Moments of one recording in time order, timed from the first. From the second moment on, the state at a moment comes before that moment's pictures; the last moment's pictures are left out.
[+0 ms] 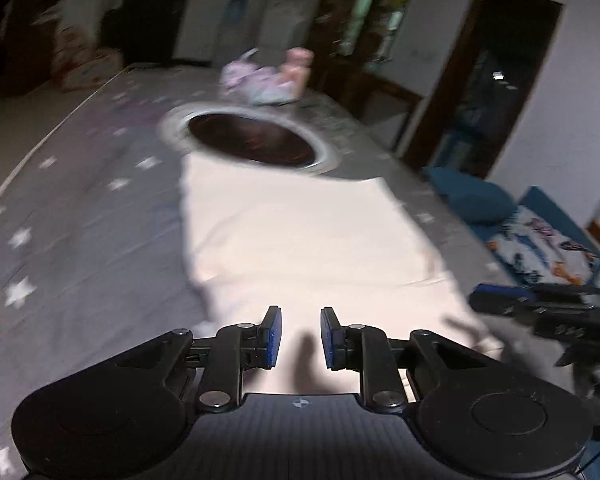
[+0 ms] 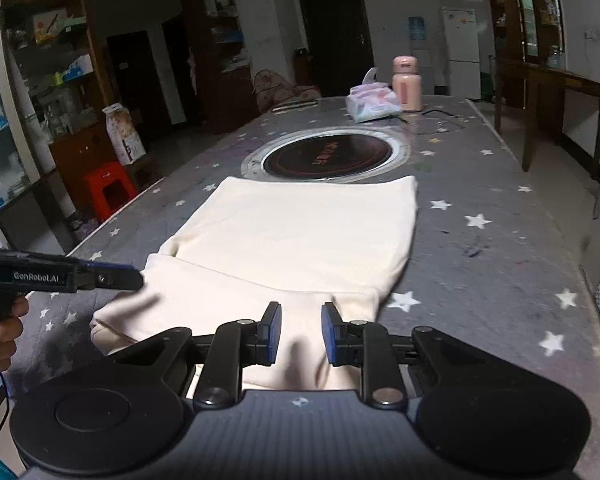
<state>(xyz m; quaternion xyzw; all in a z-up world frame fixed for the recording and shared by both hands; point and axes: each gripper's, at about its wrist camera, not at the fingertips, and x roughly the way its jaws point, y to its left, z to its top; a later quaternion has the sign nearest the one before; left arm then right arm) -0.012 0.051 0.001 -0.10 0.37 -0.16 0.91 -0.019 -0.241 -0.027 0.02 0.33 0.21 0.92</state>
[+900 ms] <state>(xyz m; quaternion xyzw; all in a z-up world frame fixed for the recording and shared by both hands) 0.007 0.027 0.005 -0.03 0.35 -0.19 0.92 -0.011 -0.222 -0.033 -0.04 0.35 0.24 0.90</state>
